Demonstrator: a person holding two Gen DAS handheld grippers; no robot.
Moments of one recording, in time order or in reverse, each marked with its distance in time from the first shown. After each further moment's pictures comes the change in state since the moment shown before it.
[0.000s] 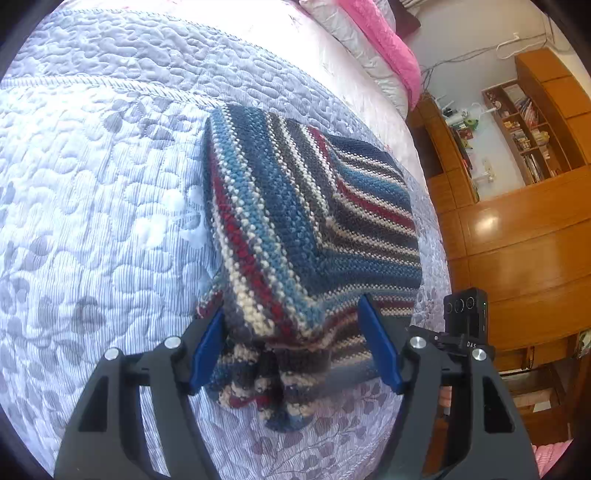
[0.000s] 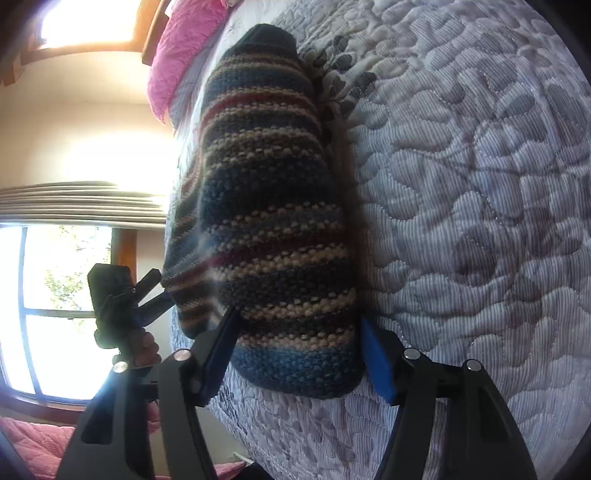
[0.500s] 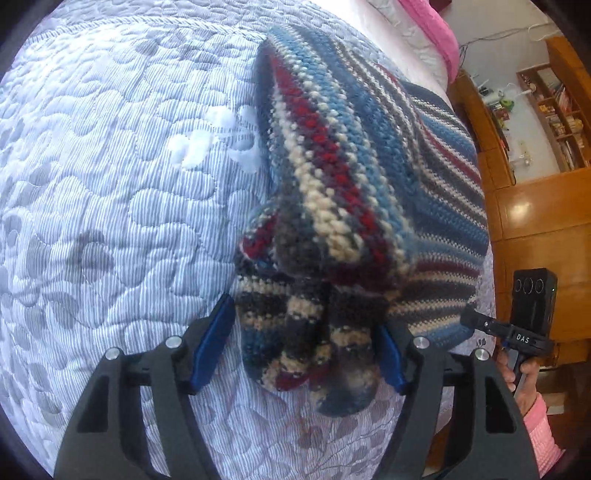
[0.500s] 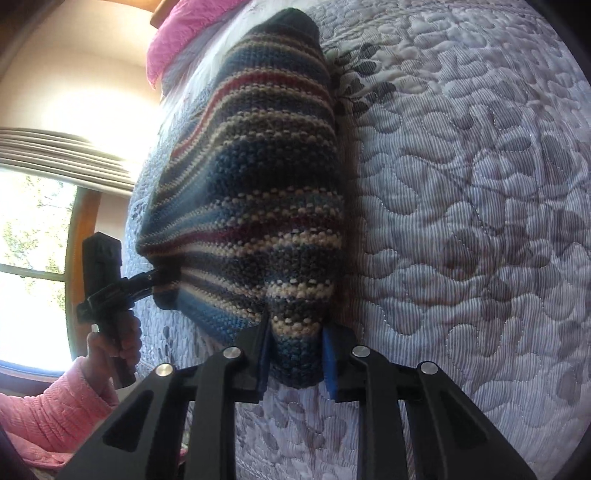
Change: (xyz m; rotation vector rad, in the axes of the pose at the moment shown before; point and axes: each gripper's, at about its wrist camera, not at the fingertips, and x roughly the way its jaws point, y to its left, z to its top) left arm 0.031 0.039 -0.034 0.002 0.108 0.141; right arm 0.020 0.033 -0.015 -0.144 0.020 -0.202
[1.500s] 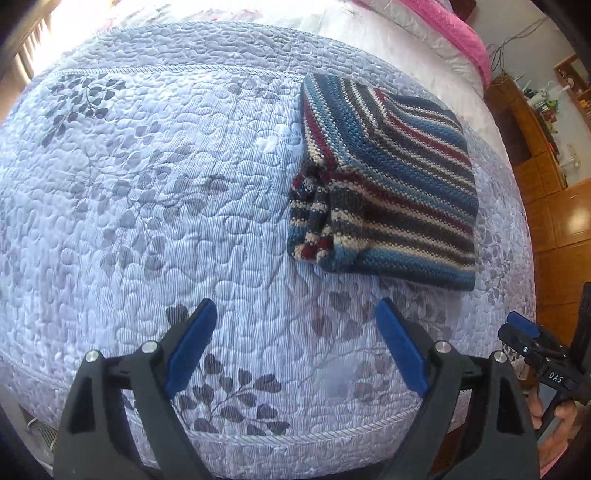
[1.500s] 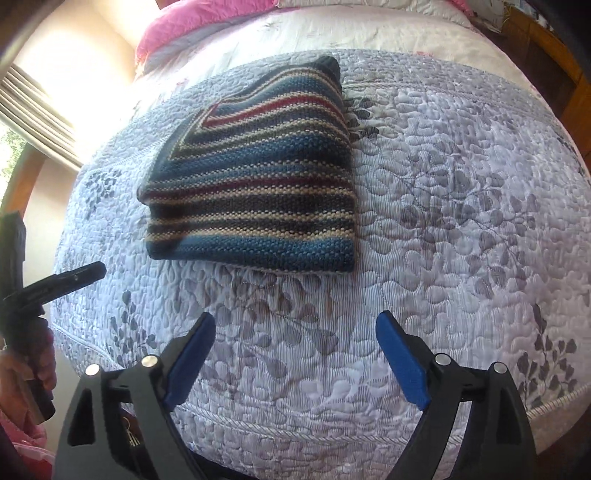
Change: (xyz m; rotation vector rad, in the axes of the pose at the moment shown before) left arm -0.134 -0.047 -0.089 -0.055 -0.073 0.313; right arm -0.059 0.107 -0.083 -0.114 -0.105 -0.422
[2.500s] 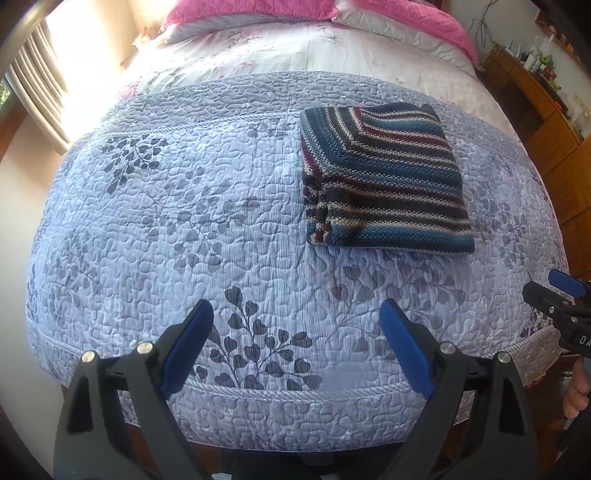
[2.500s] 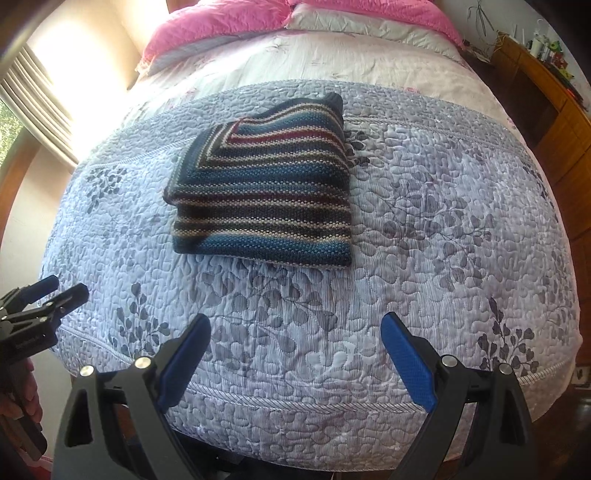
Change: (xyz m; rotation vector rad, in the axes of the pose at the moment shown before) left arm -0.077 -0.055 -0.042 0.145 -0.107 0.233; right arm -0.062 0.038 -0.012 -0.051 -0.049 -0.100
